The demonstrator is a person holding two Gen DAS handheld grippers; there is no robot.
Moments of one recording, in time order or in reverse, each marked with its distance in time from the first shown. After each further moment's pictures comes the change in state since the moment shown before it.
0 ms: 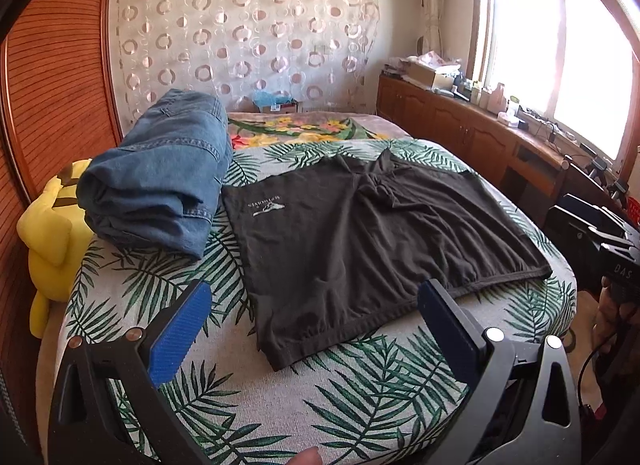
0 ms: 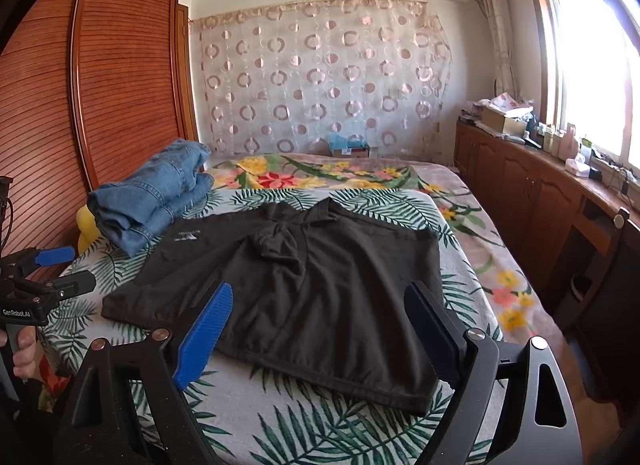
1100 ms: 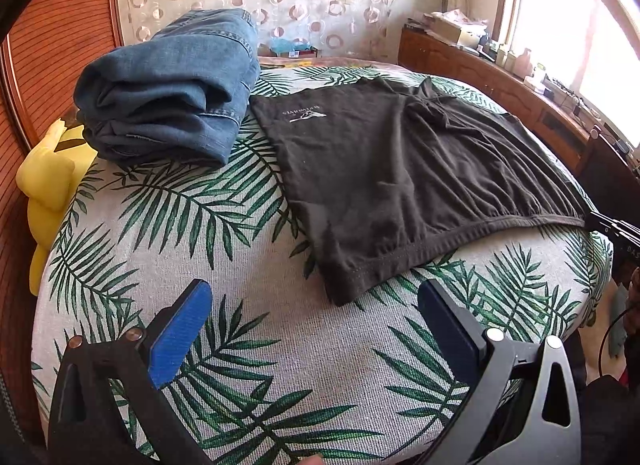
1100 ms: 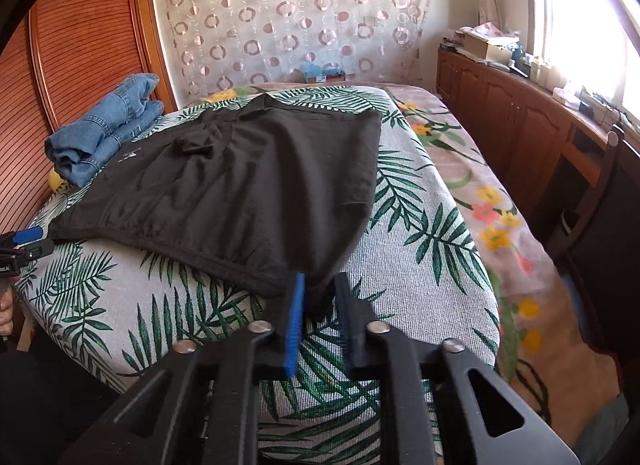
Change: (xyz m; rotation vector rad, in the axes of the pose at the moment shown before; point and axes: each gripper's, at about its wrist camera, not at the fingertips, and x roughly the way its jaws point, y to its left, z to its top) left arm 0.042 0.033 -0.048 -0.033 0.180 0.049; right arm -0.070 -0.010 -0.005 0.073 0.236 -0.030
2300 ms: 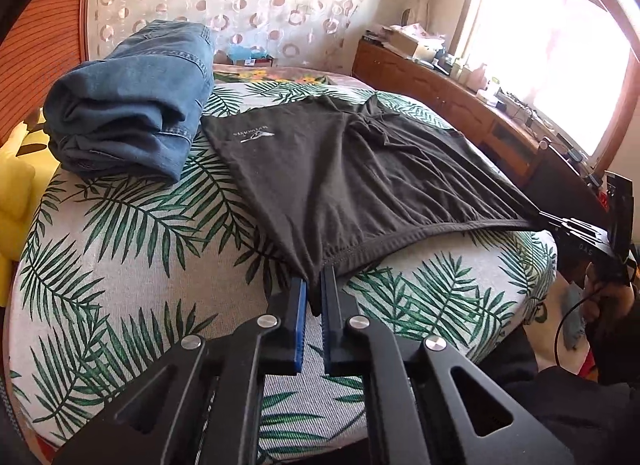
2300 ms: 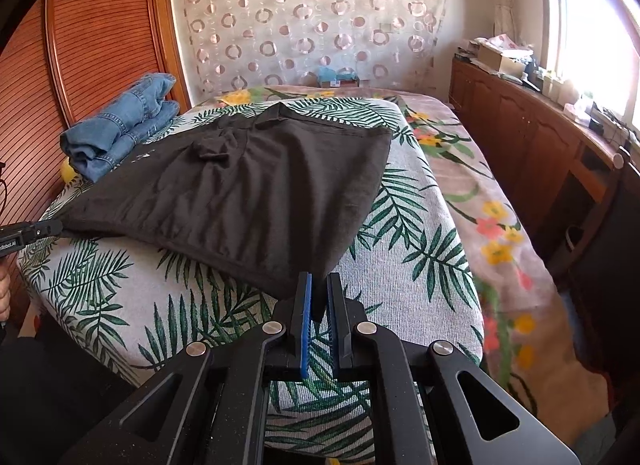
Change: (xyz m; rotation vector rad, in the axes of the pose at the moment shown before) left arm -0.025 -0.006 0.007 0.003 -0.028 -0.204; right arm 0.004 -0.011 0.033 -0.049 -0.010 0.032
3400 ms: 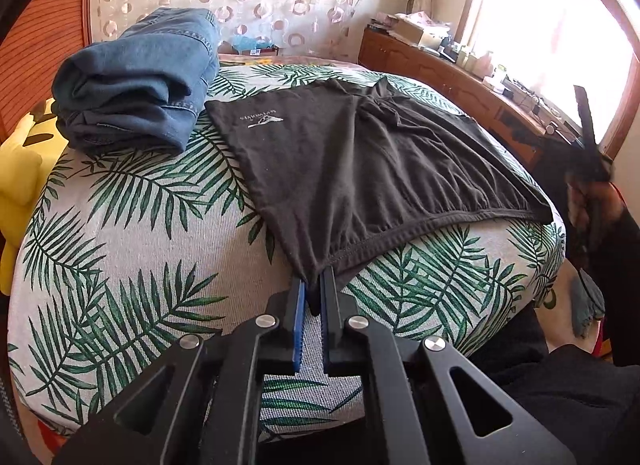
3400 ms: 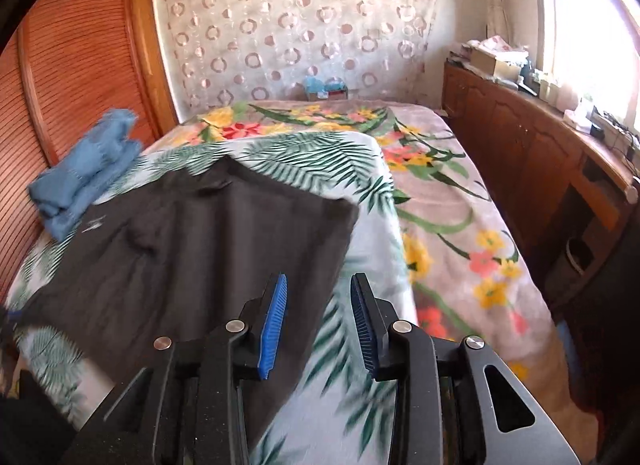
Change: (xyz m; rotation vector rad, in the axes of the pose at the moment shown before) left arm 0.008 0.002 -0.011 0.011 0.043 0.036; right arm 0.080 -0.053 0.079 0.043 -0.011 -0.027
